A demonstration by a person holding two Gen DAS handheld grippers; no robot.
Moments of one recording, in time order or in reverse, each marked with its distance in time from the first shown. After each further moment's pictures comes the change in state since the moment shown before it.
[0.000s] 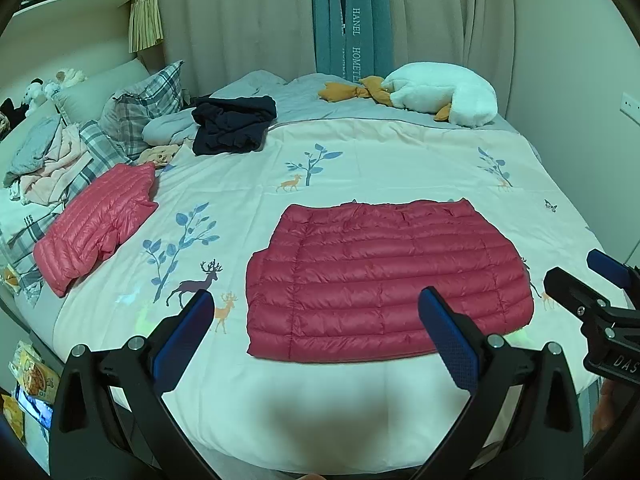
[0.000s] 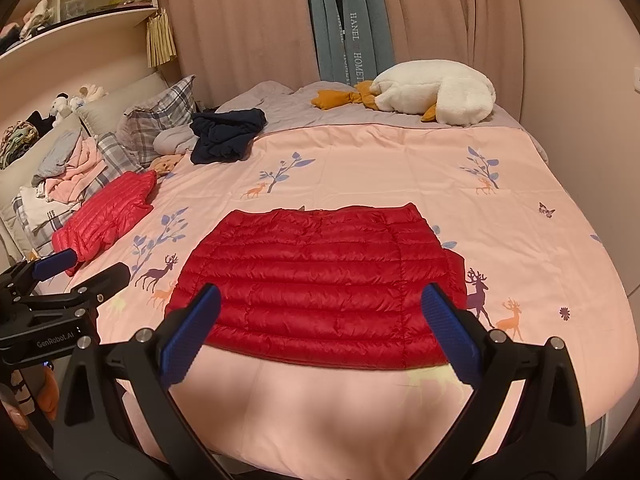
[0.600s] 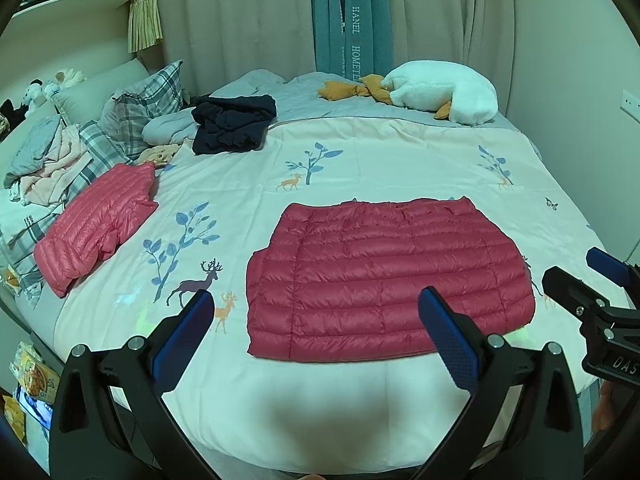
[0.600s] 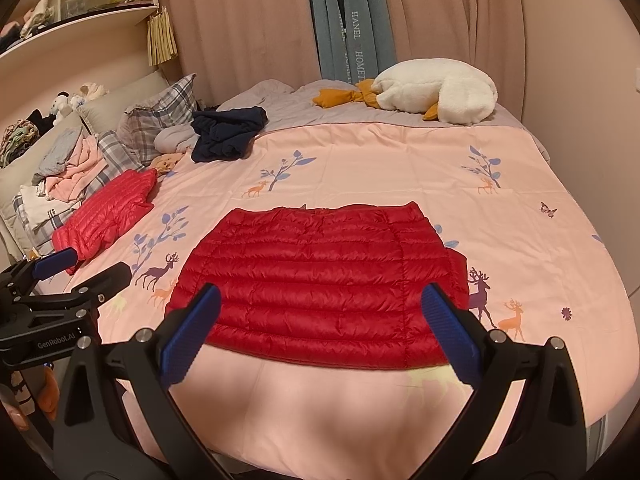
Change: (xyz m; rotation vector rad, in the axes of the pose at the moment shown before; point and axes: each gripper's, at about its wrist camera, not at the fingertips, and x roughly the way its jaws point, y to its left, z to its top) left arm 0.000 0.001 0.000 0.002 0.001 0.003; right arm 0.001 0.003 0.001 0.000 0.006 -0.001
